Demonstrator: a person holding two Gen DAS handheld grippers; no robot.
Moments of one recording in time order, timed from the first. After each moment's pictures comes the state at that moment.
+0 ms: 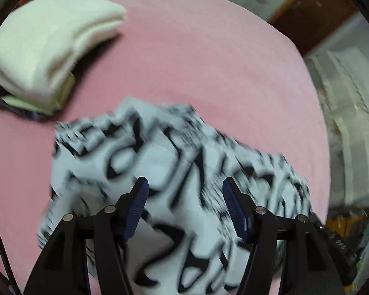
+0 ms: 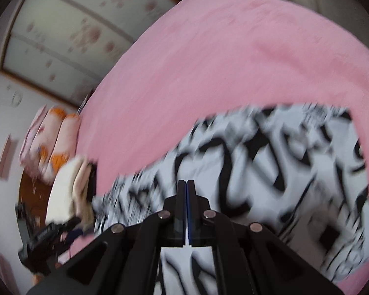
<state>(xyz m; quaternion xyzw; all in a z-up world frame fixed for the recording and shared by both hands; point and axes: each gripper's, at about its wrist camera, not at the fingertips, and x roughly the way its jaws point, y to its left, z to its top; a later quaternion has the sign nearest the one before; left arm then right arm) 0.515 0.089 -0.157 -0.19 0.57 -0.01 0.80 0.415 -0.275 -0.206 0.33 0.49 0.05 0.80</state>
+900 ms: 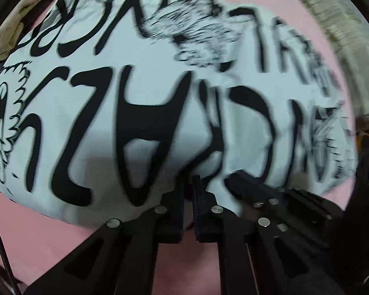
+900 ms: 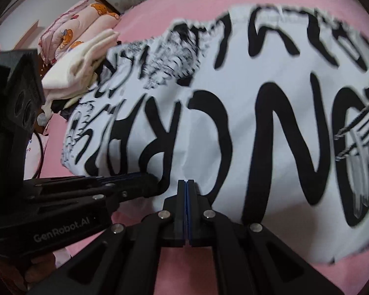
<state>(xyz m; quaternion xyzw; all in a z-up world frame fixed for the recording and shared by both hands) 0.406 -0.019 -0.264 -0.05 0.68 -0.06 0.73 0.320 -0.153 -0.284 0.15 0.59 0.21 0.77</state>
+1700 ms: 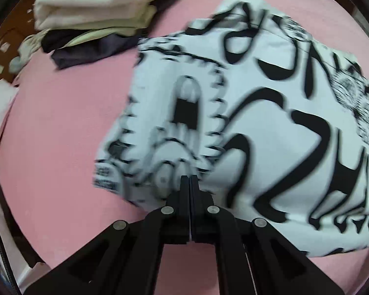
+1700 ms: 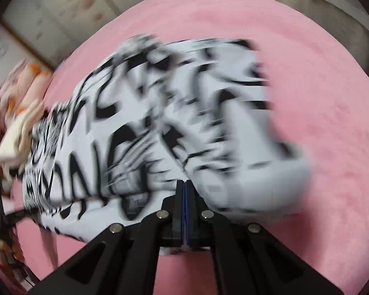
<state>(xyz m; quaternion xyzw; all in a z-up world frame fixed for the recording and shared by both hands) 0.387 0.142 -0.262 -0.02 0.61 0.17 0.77 0.280 -0.352 -0.281 0.22 0.53 -0.01 0.82</state>
